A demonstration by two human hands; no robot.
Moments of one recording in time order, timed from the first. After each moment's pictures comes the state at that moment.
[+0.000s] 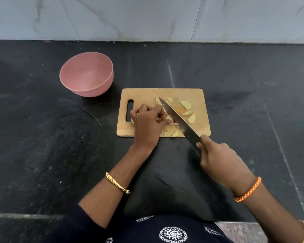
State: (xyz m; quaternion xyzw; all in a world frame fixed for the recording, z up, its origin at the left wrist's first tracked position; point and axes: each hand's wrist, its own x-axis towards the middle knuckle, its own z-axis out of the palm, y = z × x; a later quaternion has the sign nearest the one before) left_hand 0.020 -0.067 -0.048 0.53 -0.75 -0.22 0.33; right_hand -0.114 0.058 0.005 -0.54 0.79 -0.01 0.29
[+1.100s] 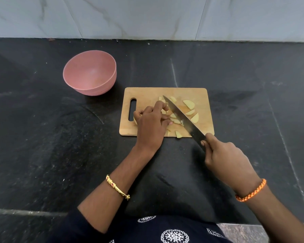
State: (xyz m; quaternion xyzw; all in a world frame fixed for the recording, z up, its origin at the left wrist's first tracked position) left_hand 0.022 -0.064 -0.044 0.52 -0.78 -0.23 0.28; right_hand -0.118 0.056 0.002 -0.55 0.80 -0.01 0.25
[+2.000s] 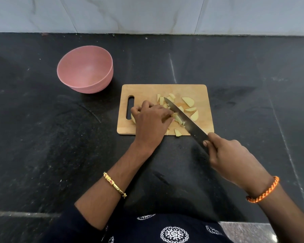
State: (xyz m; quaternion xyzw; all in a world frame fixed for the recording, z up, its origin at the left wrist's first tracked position) left_hand 0.019 -0.067 -0.038 0.51 -0.82 -0.16 0.21; right_hand -0.126 0.054 0.016 -0.54 0.78 0.02 0.33
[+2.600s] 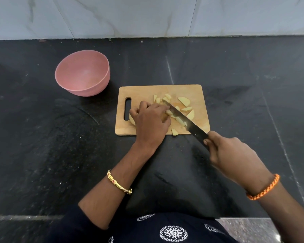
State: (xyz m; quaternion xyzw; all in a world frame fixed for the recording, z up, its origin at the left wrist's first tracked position) left_hand 0.012 -0.060 -0.035 0.53 -0.81 -0.14 0.22; right_hand -0.130 0.064 0.016 -0.55 0.80 0.02 0.25
